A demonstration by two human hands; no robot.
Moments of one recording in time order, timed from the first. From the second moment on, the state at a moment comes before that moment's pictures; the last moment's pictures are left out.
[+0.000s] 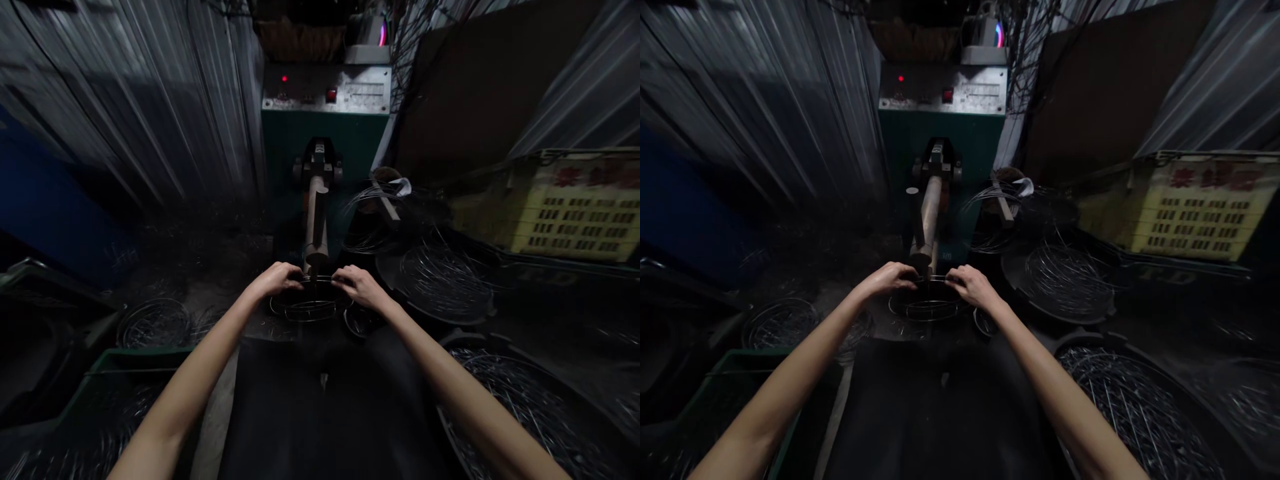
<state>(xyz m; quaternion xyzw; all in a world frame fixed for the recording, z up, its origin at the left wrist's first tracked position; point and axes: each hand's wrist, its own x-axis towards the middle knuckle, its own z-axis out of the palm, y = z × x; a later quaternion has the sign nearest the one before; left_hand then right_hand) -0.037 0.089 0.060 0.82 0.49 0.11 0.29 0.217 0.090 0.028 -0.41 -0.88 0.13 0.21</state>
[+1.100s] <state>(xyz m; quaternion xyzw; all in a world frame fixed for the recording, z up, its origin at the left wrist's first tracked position) -0.023 0.069 0.063 0.83 0.52 0.10 0.18 0.187 0.051 0.032 -0.49 -0.85 0.09 0.18</state>
